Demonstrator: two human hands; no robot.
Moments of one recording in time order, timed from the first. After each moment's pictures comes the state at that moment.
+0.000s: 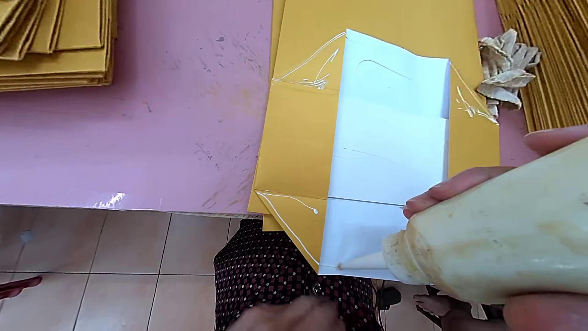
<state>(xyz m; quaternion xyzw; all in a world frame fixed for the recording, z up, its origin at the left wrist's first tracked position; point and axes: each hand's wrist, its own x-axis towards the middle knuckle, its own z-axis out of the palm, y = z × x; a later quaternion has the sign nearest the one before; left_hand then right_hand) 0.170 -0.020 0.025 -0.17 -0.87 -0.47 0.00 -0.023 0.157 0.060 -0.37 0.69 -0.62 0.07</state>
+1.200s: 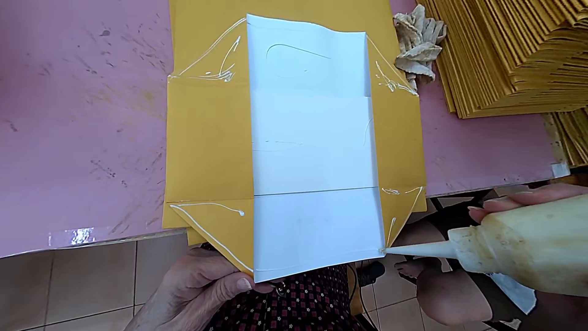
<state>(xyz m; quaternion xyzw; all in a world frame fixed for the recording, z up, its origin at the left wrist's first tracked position) 0.152 -0.048 -0.050 -0.10 -0.63 -0.77 0.04 -0.025 0.284 0.058 -0.25 0.71 -0.66 0.04</state>
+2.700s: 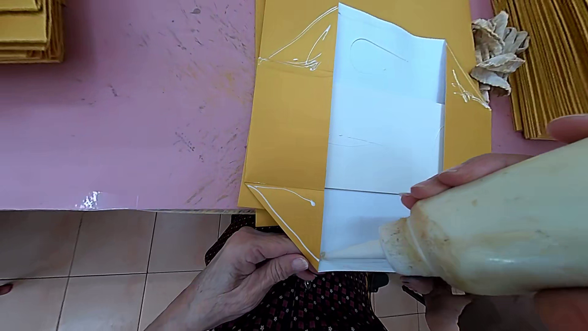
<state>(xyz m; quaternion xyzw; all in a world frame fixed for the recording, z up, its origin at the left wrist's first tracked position) 0.148 -0.045 -0.051 -0.10 -0.61 -0.78 0.08 -0.014 0.152 0.057 -0.36 0.64 -0.67 0.11</state>
